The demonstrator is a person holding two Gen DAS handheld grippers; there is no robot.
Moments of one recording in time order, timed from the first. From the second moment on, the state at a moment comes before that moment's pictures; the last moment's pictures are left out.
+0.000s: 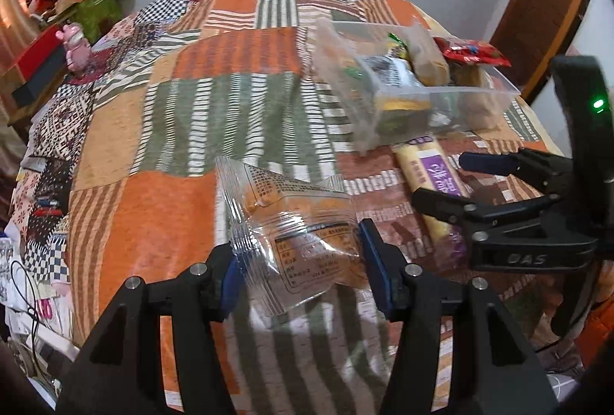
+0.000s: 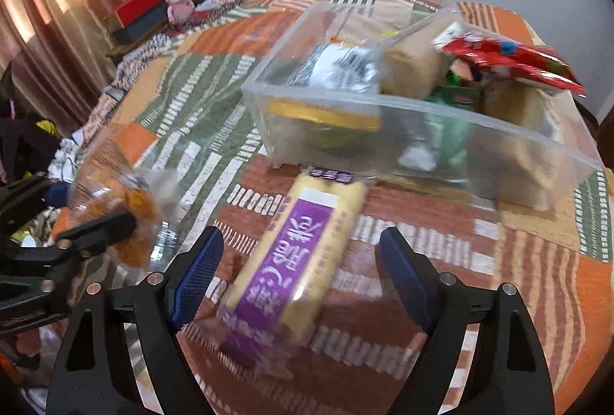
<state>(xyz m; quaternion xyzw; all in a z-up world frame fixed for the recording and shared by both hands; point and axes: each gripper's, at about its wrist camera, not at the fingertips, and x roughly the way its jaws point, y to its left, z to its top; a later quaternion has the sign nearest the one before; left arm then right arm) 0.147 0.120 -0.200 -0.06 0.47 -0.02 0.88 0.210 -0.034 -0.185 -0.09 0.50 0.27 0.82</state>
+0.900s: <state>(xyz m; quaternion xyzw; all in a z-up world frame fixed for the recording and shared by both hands) 0.185 0.074 -0.150 -0.05 0.41 -0.06 0.91 0.202 -0.120 -0.138 -0.04 0.44 0.25 0.86</state>
